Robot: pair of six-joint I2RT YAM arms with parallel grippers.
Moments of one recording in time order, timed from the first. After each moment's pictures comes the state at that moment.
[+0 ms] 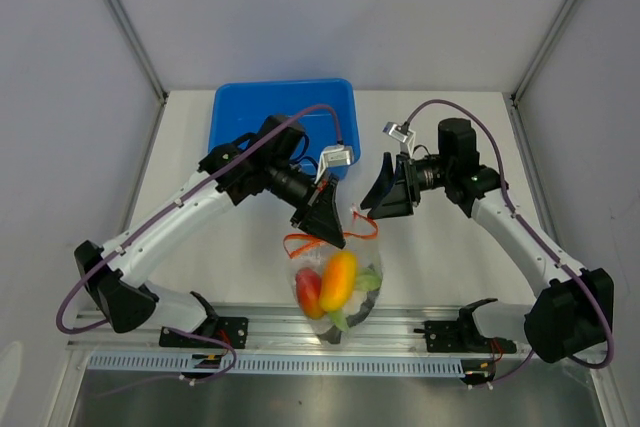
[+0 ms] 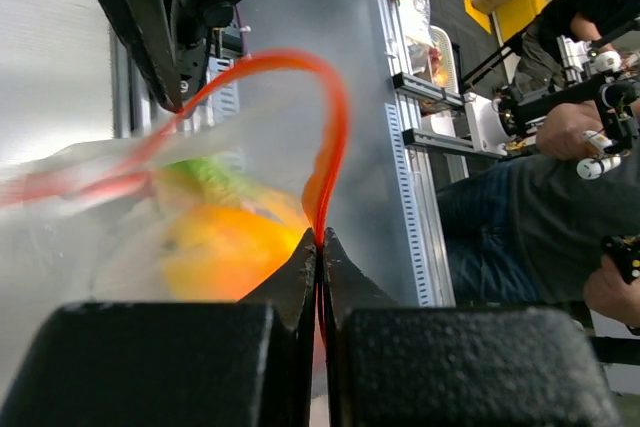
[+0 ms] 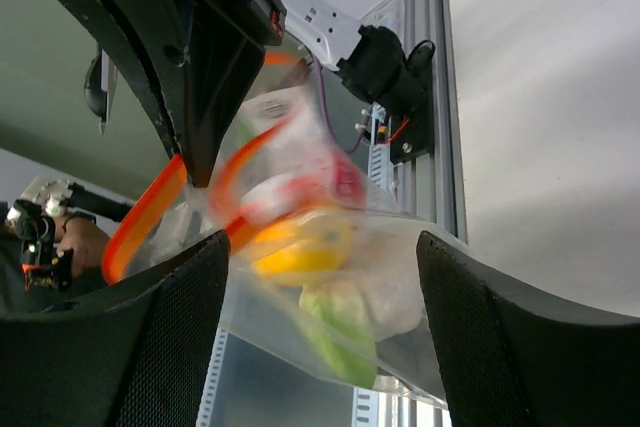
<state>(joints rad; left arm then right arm) -0.76 1.39 1.48 -0.88 1.15 -0.03 0.35 1.25 1.02 -0.18 -1.43 0.37</state>
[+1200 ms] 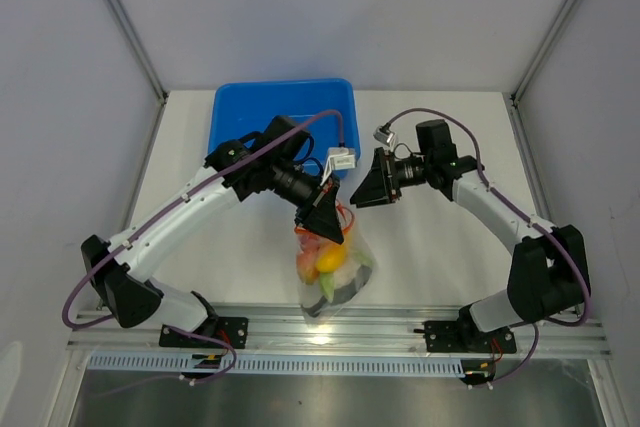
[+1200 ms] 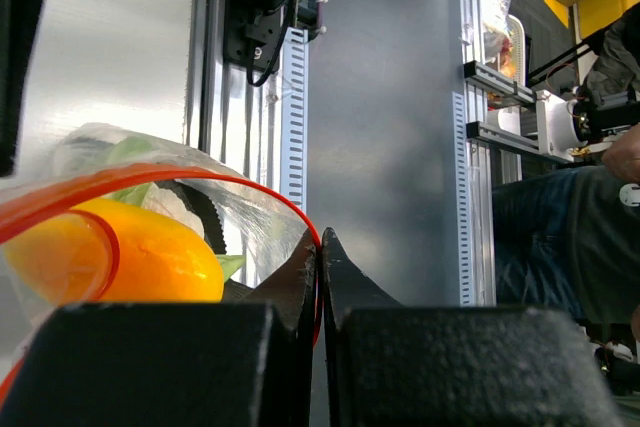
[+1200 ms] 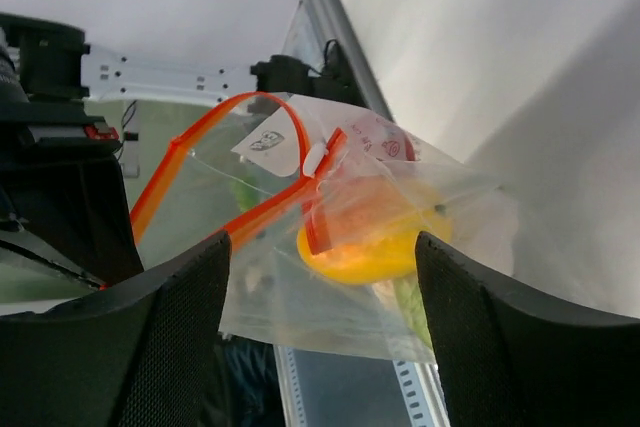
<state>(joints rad) -0.76 1.42 1.49 -0.97 0.99 0.05 0.36 1.47 1.10 -0.36 -1.16 0.47</state>
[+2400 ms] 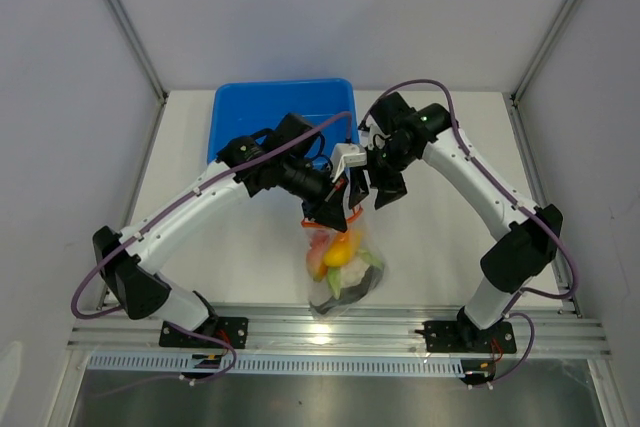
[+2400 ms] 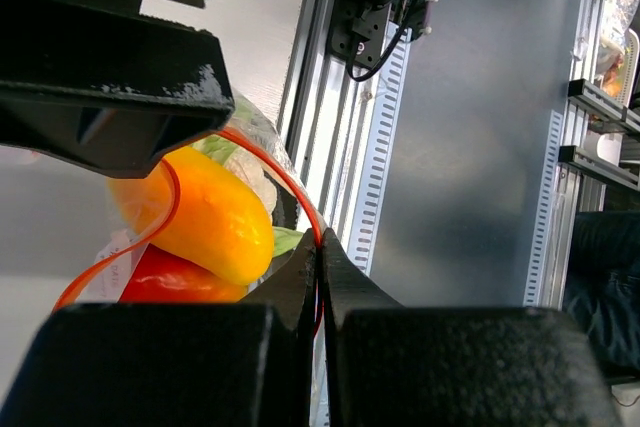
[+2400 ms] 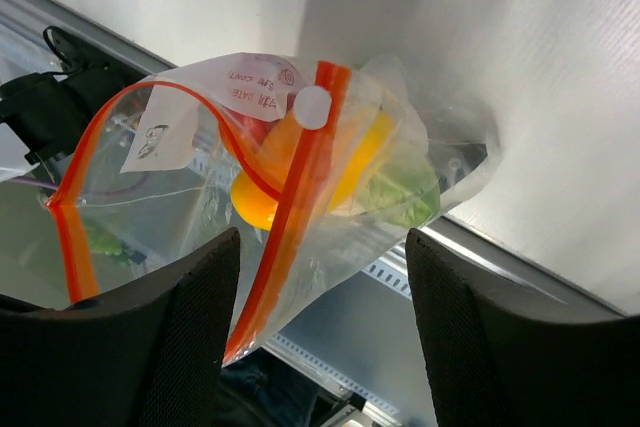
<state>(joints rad) -0.79 1.48 1.55 -0.97 0.76 0.05 0.59 1.70 1.75 -1.30 -0.41 0.40</state>
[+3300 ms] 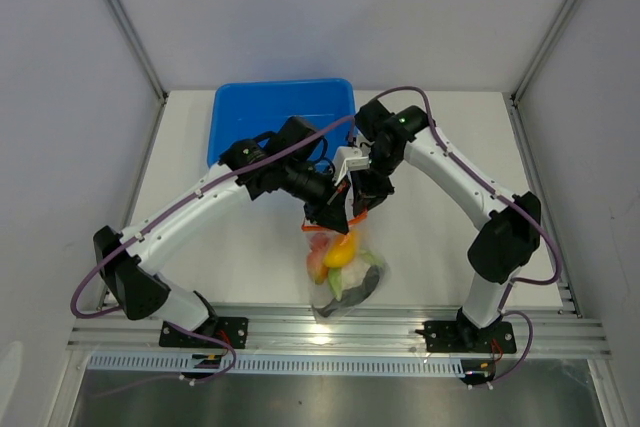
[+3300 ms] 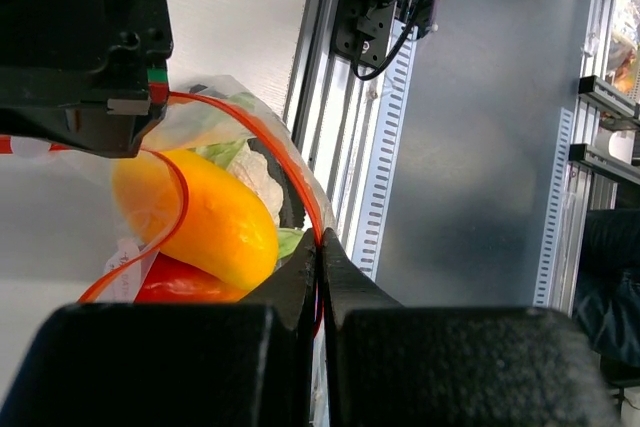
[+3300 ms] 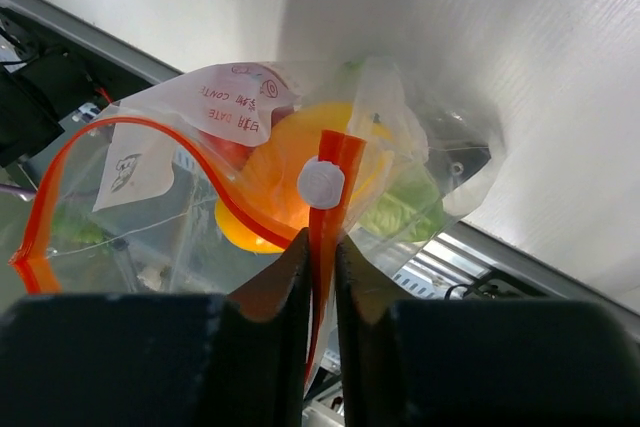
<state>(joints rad) -0.81 1.48 1.53 -0.95 0.74 0.05 0.64 1.79 1.78 -1.33 -0.38 0.39</state>
